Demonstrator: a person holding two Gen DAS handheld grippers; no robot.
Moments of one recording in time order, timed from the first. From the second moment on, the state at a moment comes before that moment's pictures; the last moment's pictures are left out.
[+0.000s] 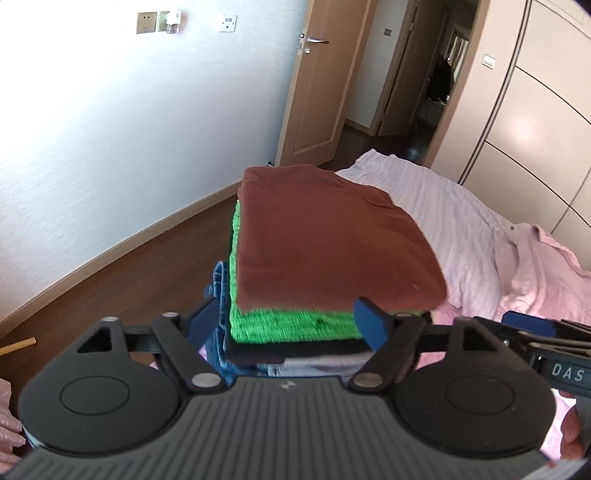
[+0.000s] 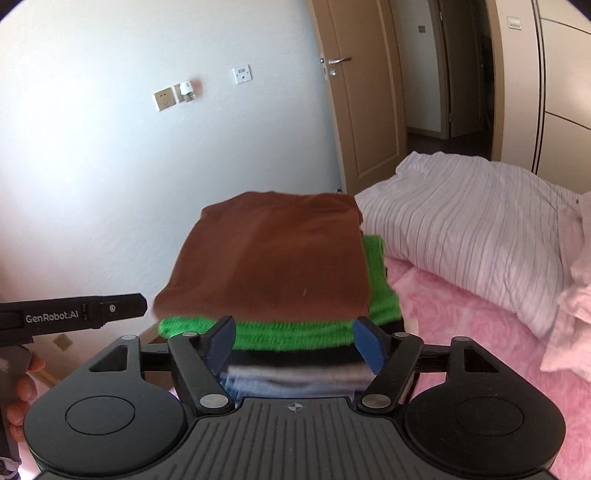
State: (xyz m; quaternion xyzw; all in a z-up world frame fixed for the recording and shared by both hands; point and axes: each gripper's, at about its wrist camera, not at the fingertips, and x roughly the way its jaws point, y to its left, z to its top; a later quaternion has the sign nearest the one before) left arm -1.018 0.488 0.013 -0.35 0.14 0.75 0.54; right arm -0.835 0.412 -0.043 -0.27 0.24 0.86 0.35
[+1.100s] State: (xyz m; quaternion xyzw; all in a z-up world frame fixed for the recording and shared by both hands) left arm -0.911 0.326 0.037 -0.32 0.18 0.78 0.50; right arm -0.744 0.286 -0.018 -0.30 0.22 0.87 0.33
